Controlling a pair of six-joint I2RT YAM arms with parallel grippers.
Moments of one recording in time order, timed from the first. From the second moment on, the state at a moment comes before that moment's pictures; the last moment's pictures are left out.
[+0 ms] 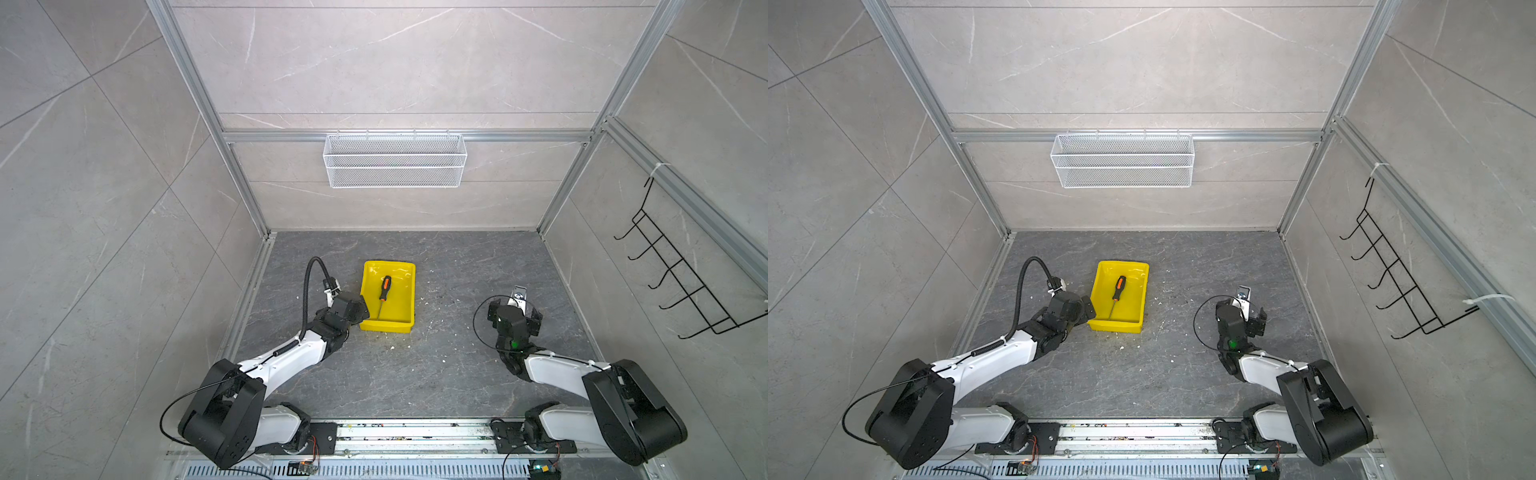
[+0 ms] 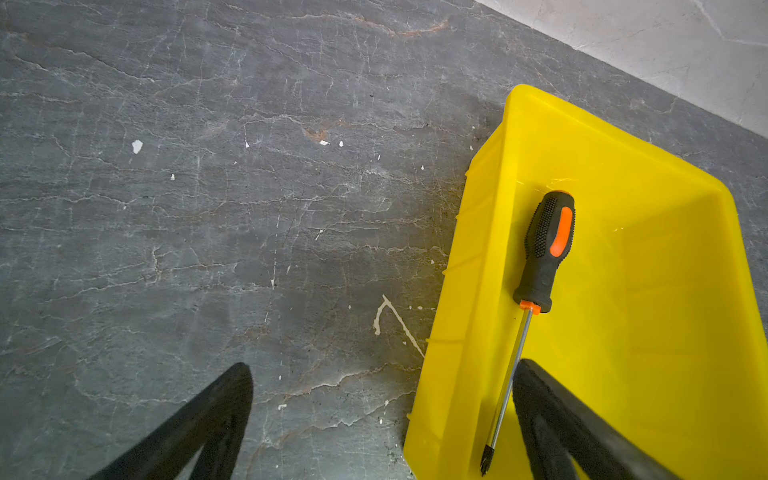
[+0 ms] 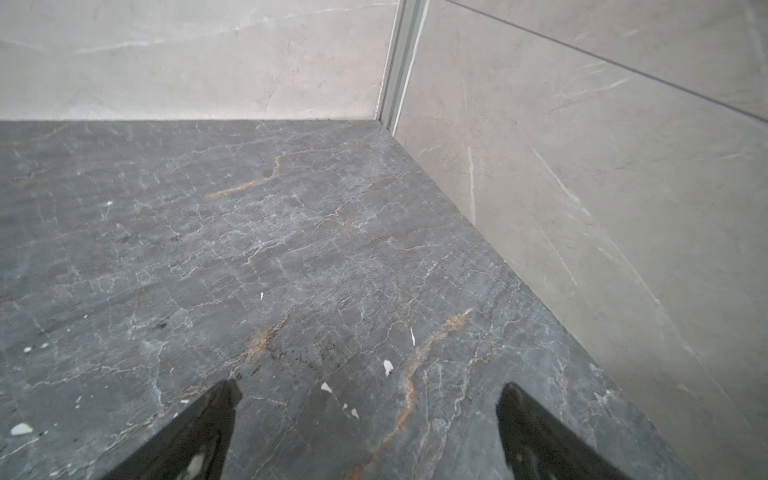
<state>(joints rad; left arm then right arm) -0.54 1.31 0.64 -0.09 -0.42 -0.68 0.31 1.31 0.27 0.64 0.77 0.11</state>
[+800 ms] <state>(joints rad) -0.54 1.40 0.76 -0.18 -0.44 -0.67 0.27 1.50 0.44 0.72 0.51 -0.05</state>
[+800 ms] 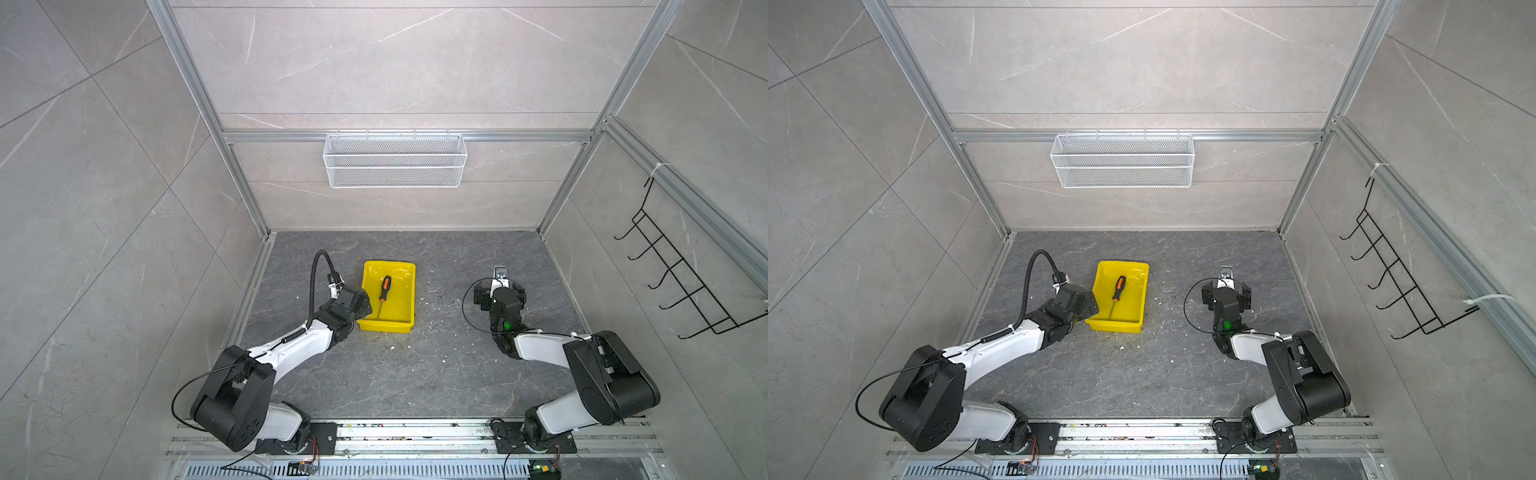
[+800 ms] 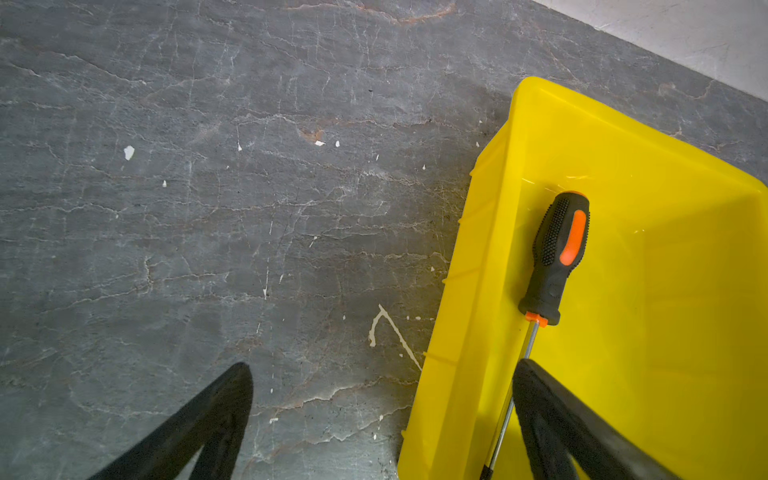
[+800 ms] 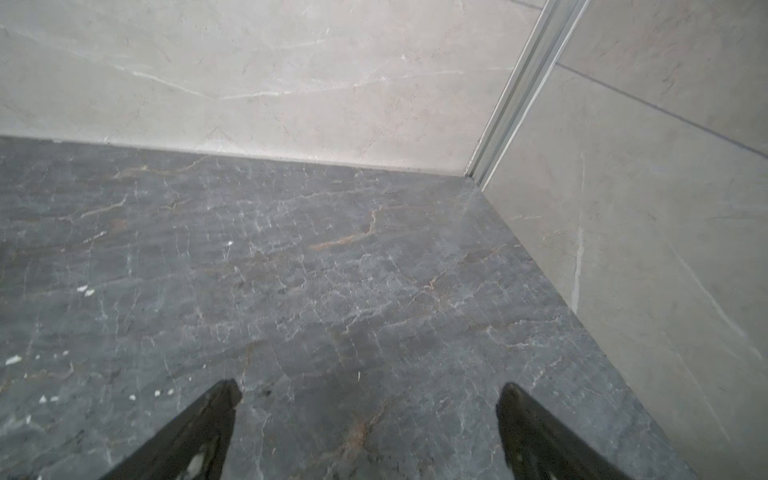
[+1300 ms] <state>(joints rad) -0.54 1.40 0.76 0.03 -0.59 -0.18 0.16 1.49 0.32 0.89 0.28 -0.04</state>
